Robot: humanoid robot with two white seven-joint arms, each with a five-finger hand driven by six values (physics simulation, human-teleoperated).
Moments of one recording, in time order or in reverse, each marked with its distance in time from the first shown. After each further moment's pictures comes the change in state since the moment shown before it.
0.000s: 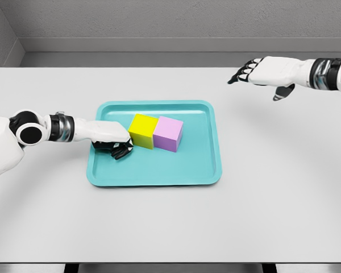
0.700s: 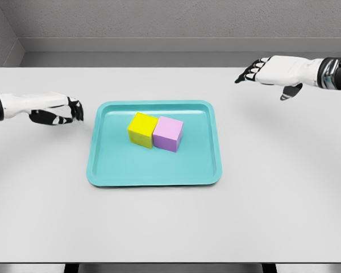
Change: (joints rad) left arm 0.005 0.170 0.207 0.199 0.193 -0.014 -0.024; right arm -0.002 -0.029 0.000 -0.005 -0.002 0.000 0.000
